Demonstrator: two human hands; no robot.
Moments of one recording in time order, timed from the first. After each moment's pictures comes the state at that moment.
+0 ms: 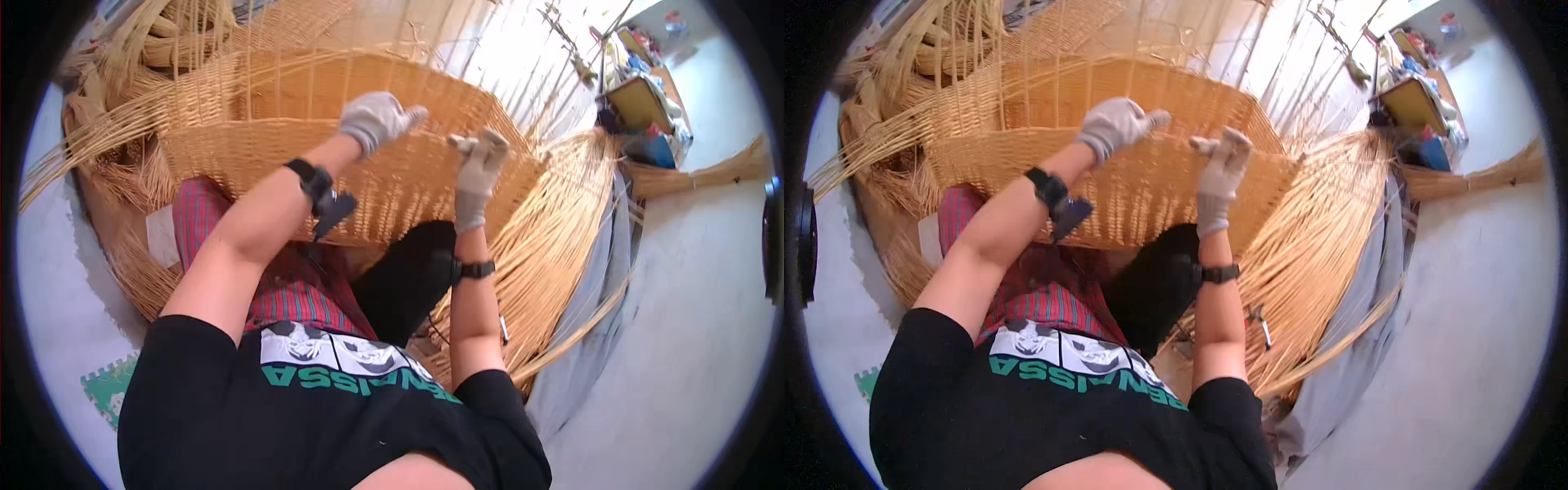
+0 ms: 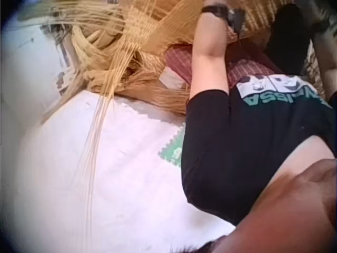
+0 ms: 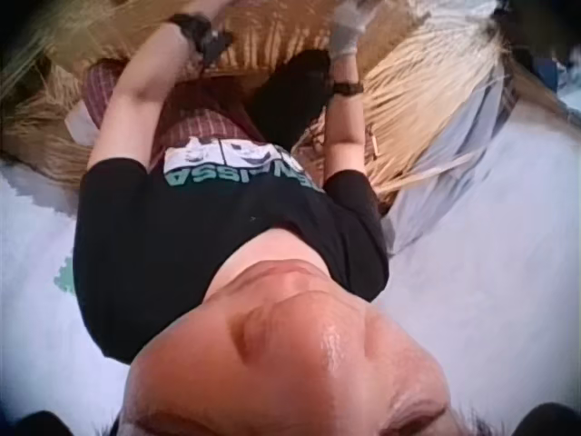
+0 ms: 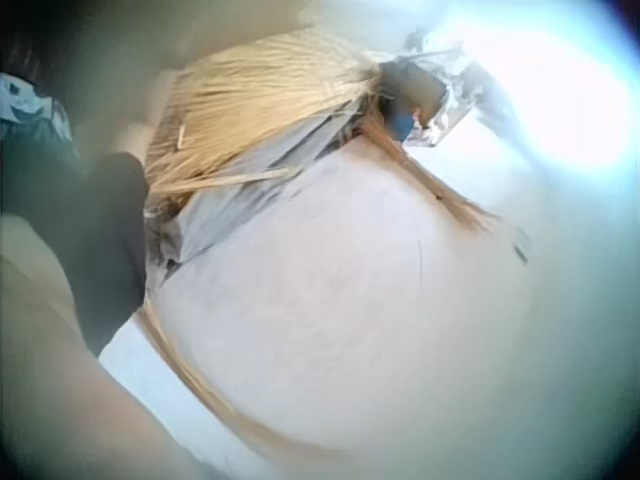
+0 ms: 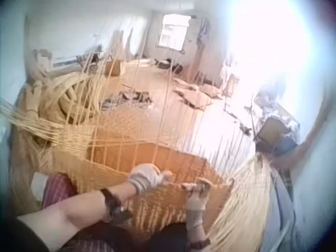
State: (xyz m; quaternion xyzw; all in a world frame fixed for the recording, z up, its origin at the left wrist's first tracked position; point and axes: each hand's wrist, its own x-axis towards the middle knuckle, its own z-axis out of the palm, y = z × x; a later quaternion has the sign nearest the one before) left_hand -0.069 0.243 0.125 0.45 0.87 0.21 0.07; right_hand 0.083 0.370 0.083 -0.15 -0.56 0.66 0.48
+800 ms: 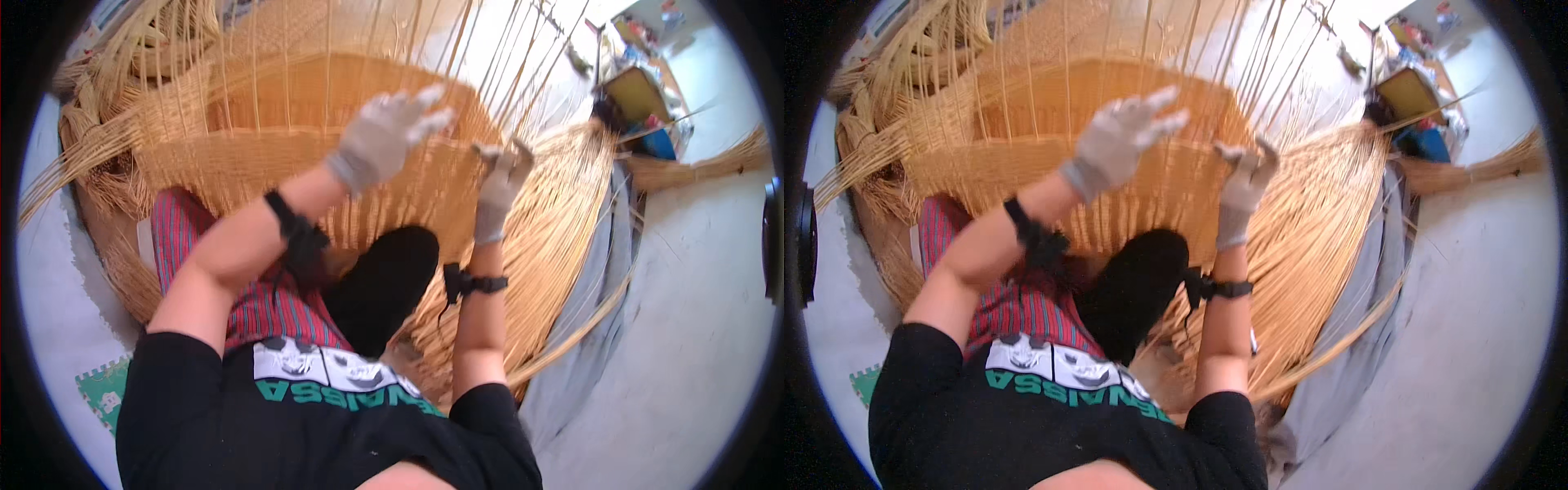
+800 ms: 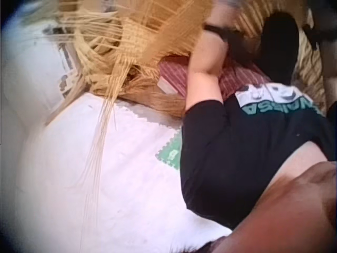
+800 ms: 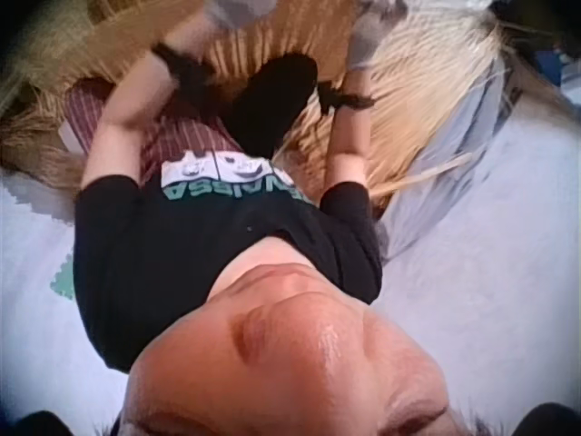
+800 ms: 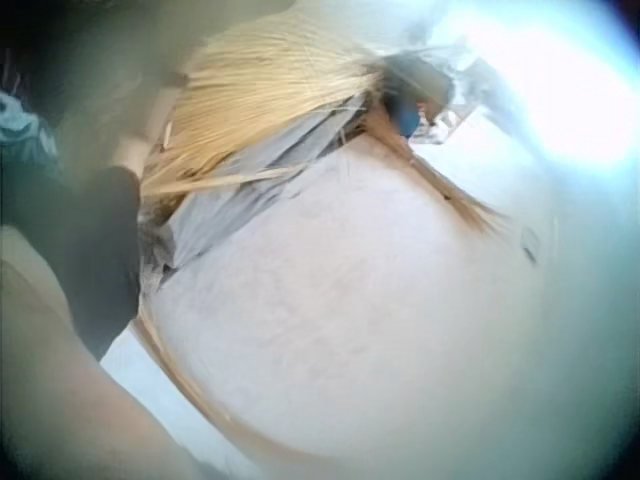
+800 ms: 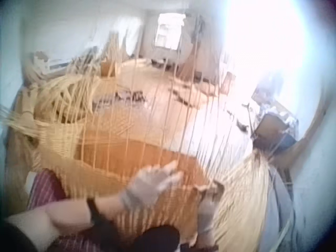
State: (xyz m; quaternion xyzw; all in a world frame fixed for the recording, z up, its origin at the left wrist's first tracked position) left_hand -0.004 0.298 0.133 0.60 0.72 0.21 -0.29; right_hand 0.144 0.468 0.110 -0.14 -0.60 0.63 0.48
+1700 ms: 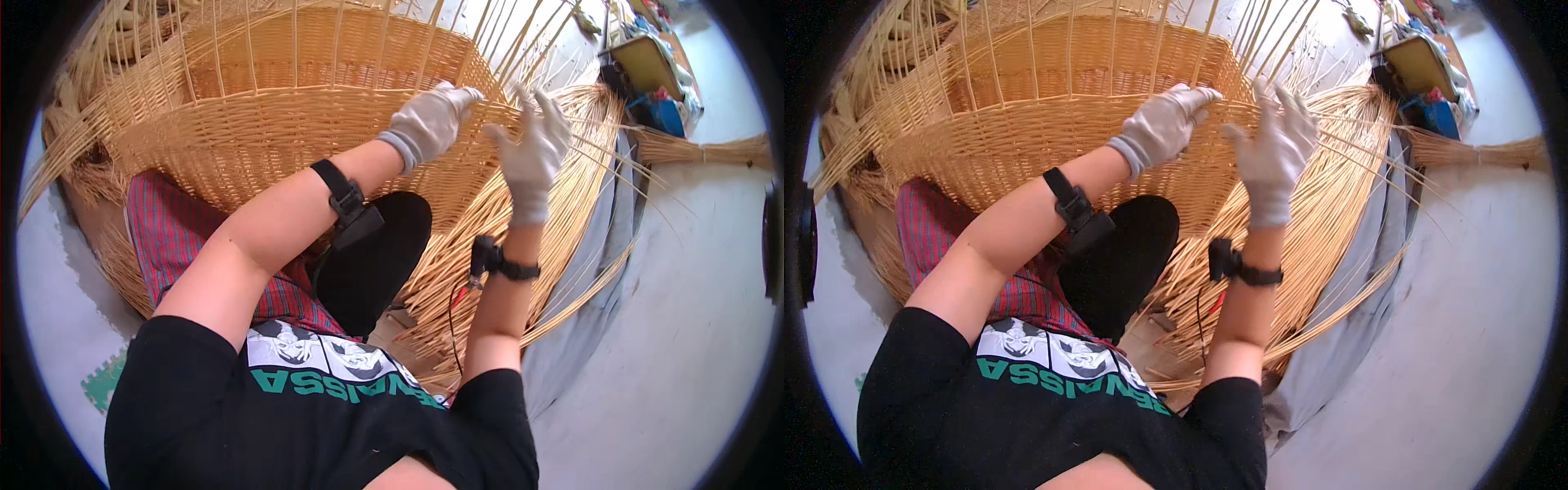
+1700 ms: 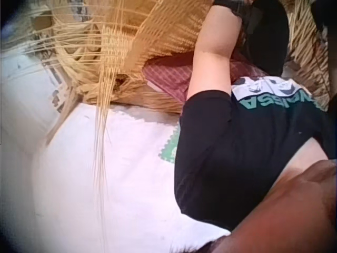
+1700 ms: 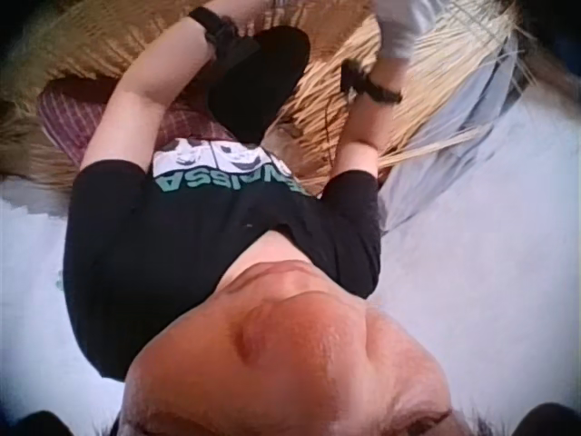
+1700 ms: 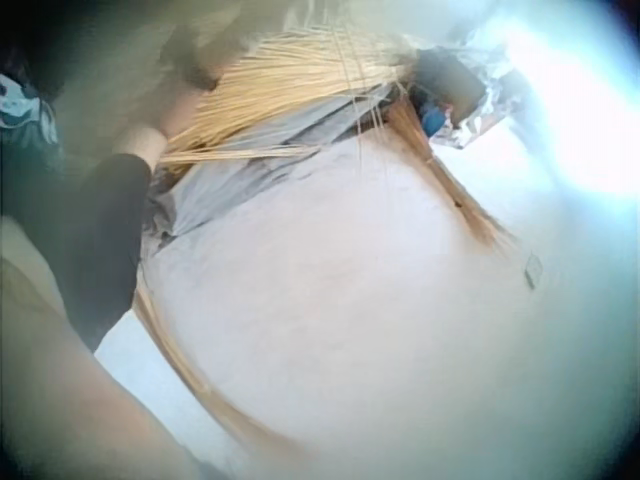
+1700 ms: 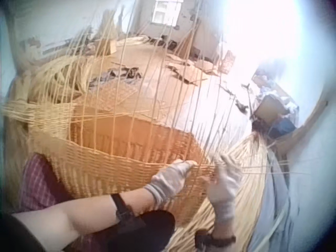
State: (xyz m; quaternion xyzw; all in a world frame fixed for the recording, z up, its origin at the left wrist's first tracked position) left_hand 0.047 0.382 0.101 0.50 0.76 0.40 0.10; right_hand 0.211 0.520 0.120 -0.22 -0.91 -0.09 0.34
